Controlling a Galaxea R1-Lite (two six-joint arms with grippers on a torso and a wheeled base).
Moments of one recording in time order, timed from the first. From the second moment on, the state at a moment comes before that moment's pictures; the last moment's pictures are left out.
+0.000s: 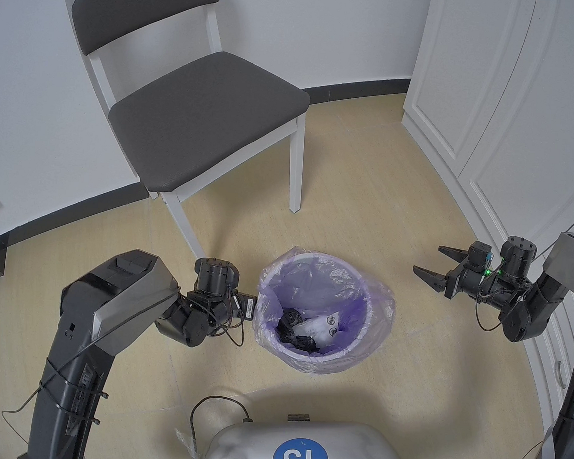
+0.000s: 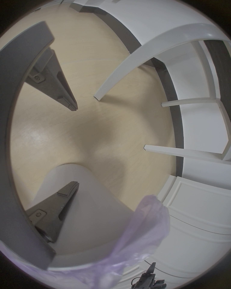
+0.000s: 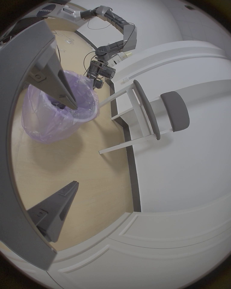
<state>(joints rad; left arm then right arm) -0.36 2.61 -1.41 -0.68 0.07 -0.01 -0.02 2.22 -0.80 -1.27 0.65 -0.11</state>
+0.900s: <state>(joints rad) -0.22 2.18 -0.81 -0.92 0.06 0.00 0.09 2.01 -1.00 -0.61 0.39 -0.23</state>
